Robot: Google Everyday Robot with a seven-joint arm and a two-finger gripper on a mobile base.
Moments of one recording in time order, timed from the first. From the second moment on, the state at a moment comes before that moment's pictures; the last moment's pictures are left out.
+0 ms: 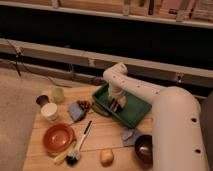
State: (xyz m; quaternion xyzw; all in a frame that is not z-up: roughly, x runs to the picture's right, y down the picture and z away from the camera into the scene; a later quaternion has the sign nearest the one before) arm 0.092 0.098 0.929 -0.33 -0.12 -0.41 0.84
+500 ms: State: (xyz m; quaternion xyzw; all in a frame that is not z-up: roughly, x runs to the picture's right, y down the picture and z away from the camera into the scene) arm 0.092 0.078 0.920 -0.31 -0.12 -0.41 0.85
